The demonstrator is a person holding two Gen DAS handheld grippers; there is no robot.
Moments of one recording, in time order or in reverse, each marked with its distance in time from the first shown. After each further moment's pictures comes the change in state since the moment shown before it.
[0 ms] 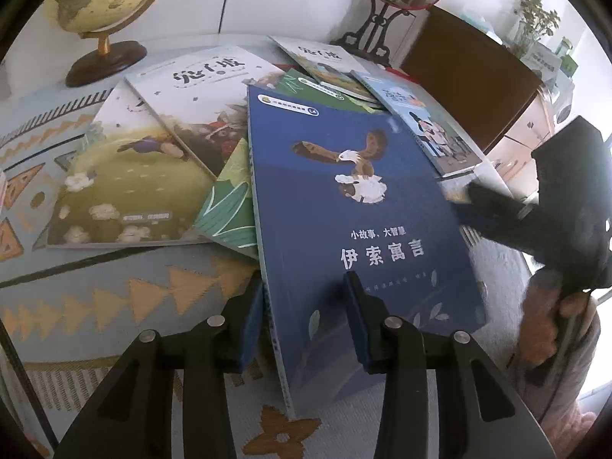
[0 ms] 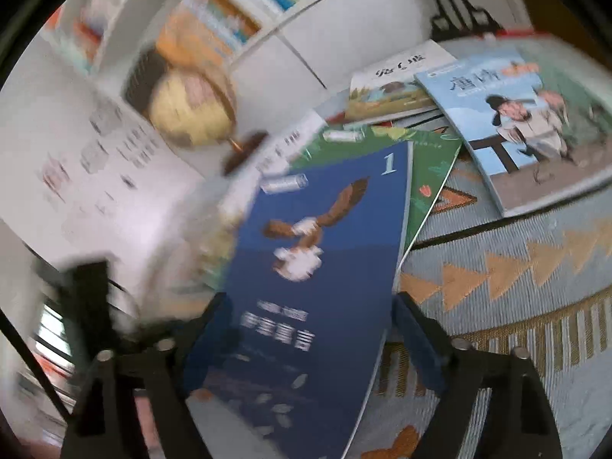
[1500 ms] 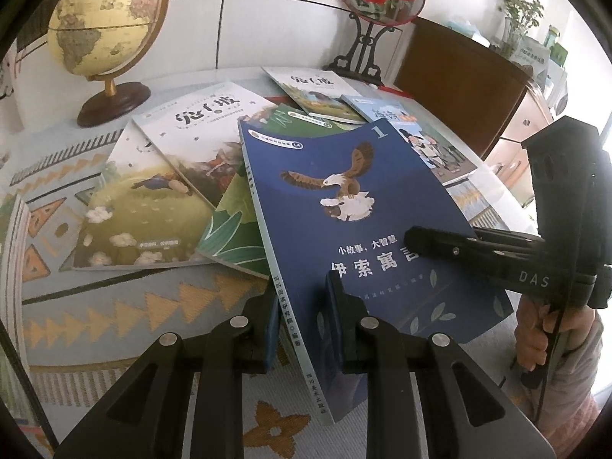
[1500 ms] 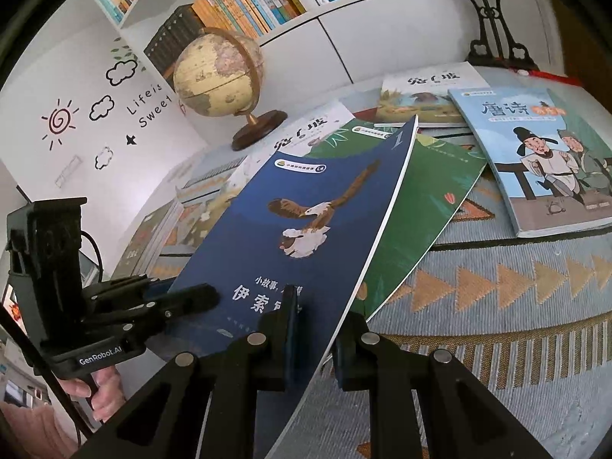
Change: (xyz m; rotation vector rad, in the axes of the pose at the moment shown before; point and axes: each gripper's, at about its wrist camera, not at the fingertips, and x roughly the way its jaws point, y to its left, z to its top) left arm -0.022 -0.021 -0.004 0.069 -0.097 0.064; right arm 0.027 0.035 -0.016 -0.259 0.082 -0.187
